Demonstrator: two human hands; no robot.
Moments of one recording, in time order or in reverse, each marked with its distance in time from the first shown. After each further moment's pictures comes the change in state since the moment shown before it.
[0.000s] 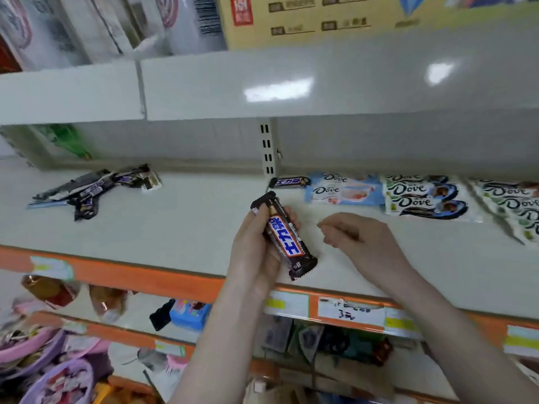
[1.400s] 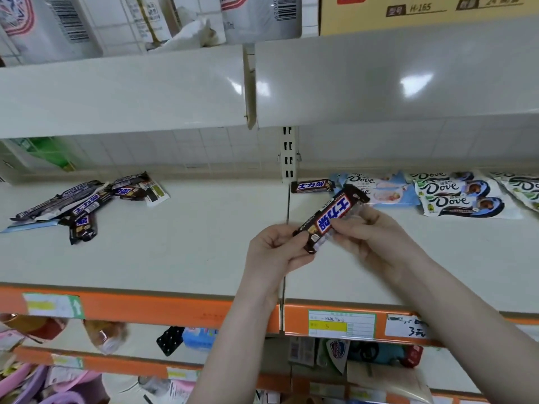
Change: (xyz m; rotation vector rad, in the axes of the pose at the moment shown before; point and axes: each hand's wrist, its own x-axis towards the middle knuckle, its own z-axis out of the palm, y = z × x) left_hand 0.027 0.041 -0.056 0.524 -0.073 -0.054; right_hand 0.047 -0.024 0.056 1.007 0.110 0.434
